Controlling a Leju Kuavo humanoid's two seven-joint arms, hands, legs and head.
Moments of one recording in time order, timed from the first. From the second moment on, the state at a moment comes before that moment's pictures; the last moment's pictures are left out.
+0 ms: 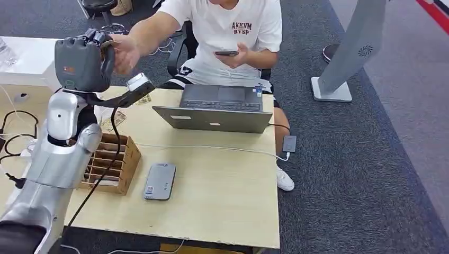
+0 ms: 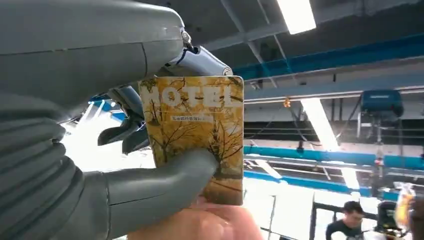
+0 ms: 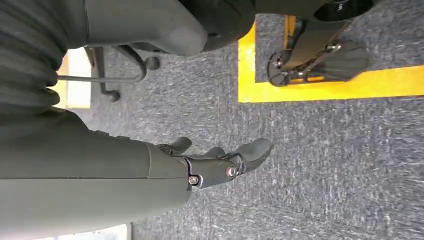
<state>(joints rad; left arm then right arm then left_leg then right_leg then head) -0.70 0.26 -0.29 -1.27 -1.21 0.36 0.12 -0.02 0.13 -0.16 -0.18 0.25 -0.14 0.01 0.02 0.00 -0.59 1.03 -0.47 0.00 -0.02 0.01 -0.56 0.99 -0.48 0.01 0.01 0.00</state>
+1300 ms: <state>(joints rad) 0.10 0.31 -0.20 -1.76 -1.19 0.49 0.01 0.02 0.14 -0.17 -0.18 0.25 -0.22 0.02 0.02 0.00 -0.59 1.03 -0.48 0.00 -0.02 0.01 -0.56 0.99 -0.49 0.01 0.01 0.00</state>
